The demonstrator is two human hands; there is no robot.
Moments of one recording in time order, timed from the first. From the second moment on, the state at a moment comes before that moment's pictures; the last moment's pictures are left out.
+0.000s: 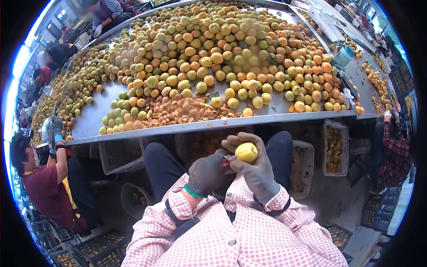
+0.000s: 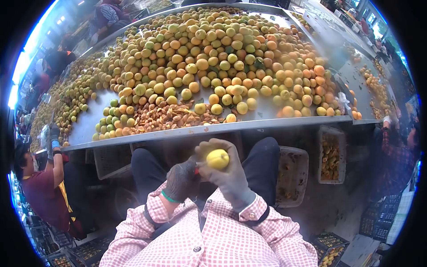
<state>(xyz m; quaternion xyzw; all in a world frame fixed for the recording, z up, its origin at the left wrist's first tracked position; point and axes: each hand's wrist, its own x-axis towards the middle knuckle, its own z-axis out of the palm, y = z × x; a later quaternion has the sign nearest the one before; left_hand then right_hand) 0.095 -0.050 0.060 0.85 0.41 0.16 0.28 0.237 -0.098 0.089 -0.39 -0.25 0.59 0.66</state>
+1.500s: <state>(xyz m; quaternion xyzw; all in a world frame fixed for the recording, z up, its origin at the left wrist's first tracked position) 0.079 -0.058 0.062 0.84 0.36 0.25 0.33 0.250 -0.107 0.080 -0.37 -0.25 0.66 0.60</state>
